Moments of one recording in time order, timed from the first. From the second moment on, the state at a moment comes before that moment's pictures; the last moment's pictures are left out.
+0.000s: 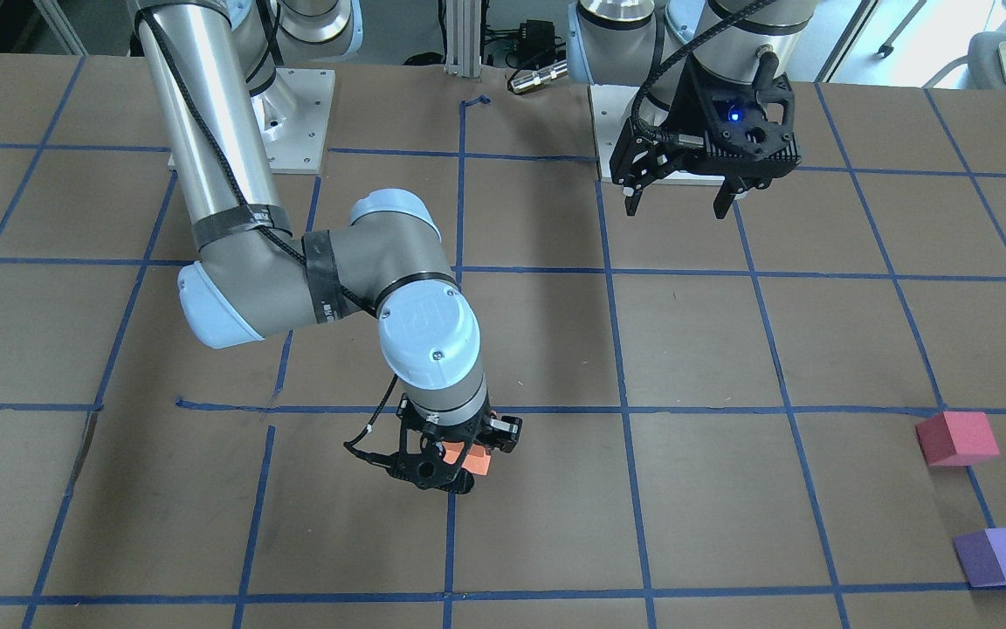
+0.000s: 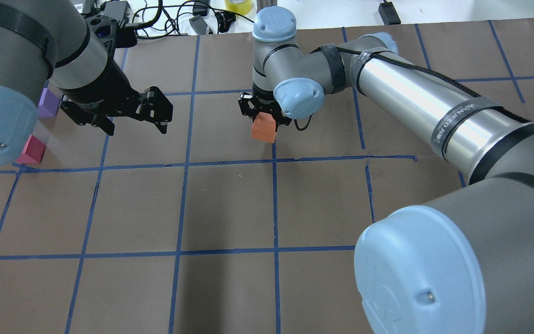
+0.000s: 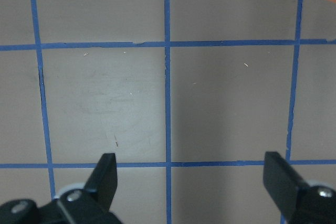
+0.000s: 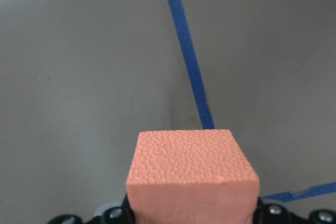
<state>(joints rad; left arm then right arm) -1.62 -1.48 -1.69 -1.48 1.58 -0.04 1.92 -0.91 1.35 -2.02 -1.47 0.61</state>
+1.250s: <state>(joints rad) -1.61 -1.50 -1.69 -1.38 1.59 -0.05 1.94 -0.88 1.36 -2.04 -1.51 0.52</state>
